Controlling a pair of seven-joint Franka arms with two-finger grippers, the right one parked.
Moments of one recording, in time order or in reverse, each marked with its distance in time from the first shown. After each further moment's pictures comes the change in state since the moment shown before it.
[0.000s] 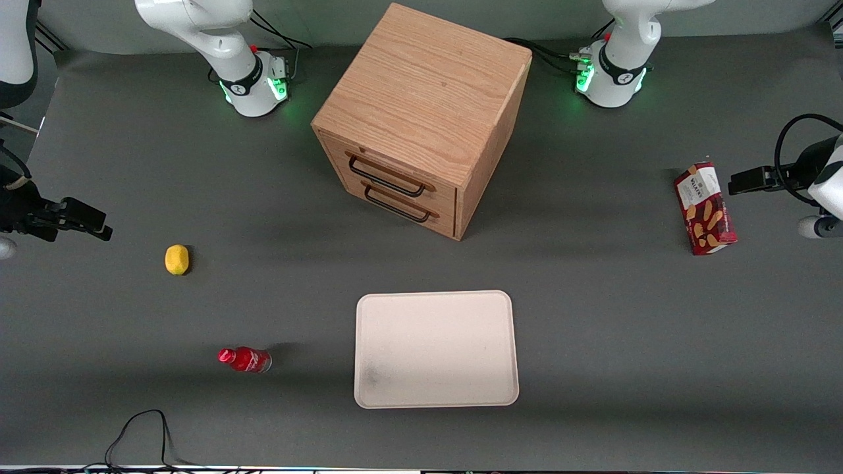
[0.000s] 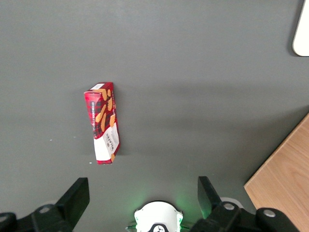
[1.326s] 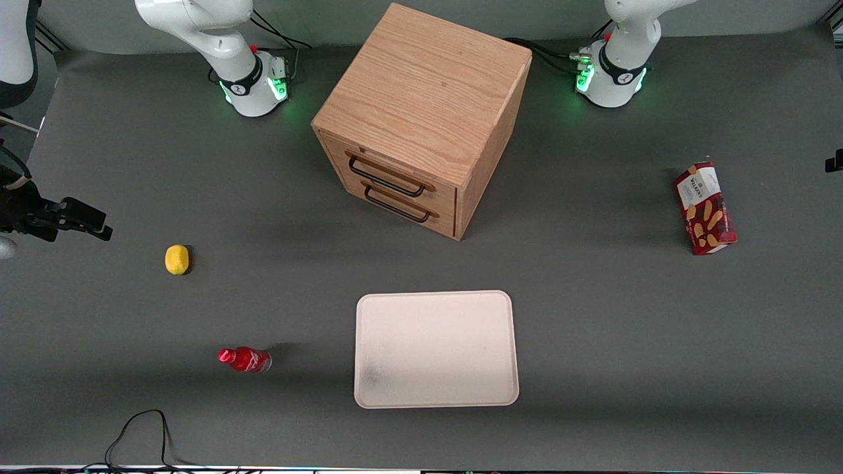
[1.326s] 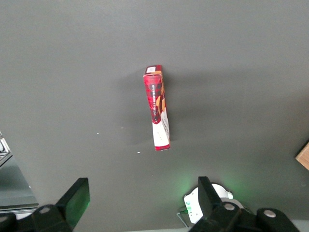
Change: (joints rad) arm 0.255 -0.004 -0.005 0.006 0.061 -0.035 0.375
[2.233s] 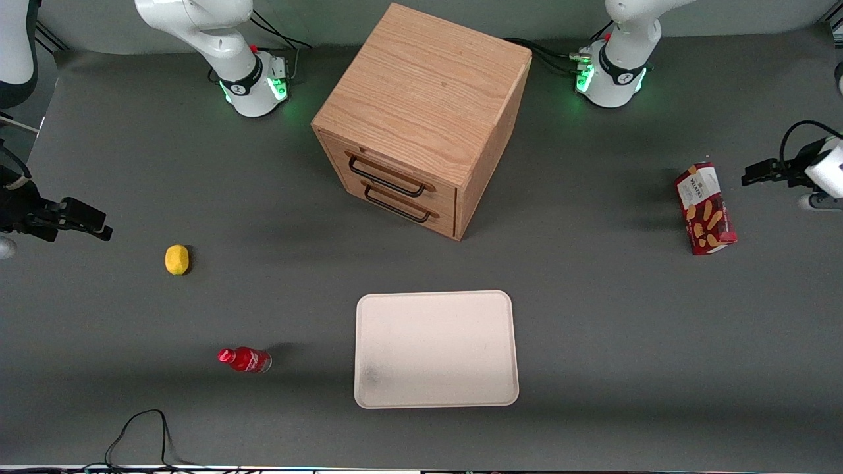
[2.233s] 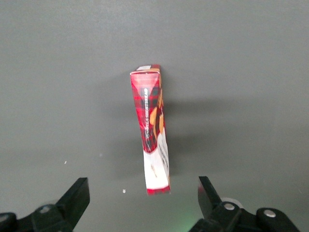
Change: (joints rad) arm 0.048 -0.219 0.021 -0.770 -0.052 0.685 -0.003
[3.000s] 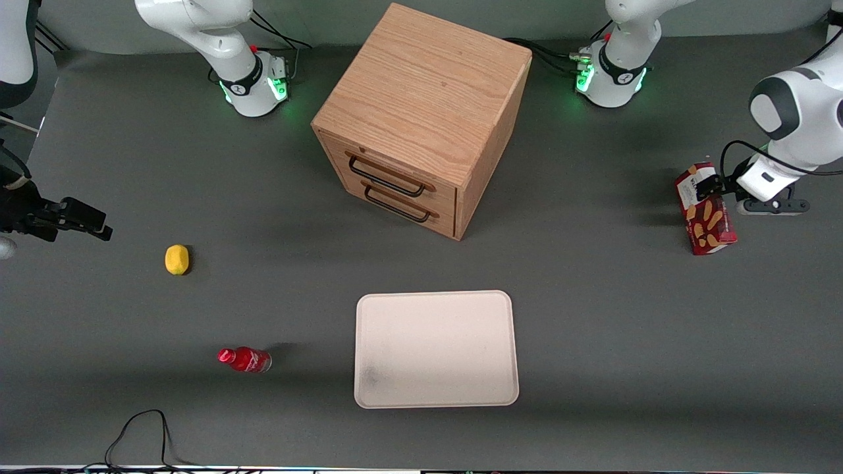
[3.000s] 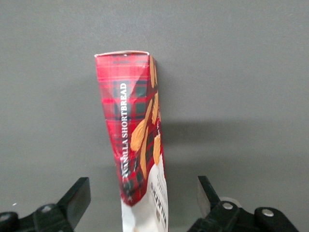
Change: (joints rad) arm 0.009 0.071 0.000 -0.302 -0.030 0.476 0.000
